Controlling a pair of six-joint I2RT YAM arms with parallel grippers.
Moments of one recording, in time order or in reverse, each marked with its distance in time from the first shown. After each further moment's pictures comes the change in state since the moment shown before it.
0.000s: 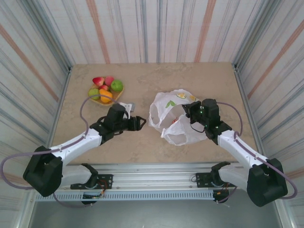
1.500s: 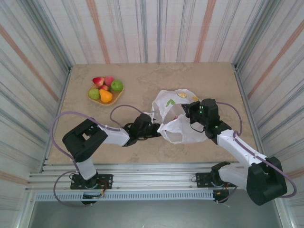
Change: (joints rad) left arm -0.247 0.537 0.084 0.580 -0.001 -0.349; right arm -0.008 0.016 0.001 -0.008 -0.003 -0.042
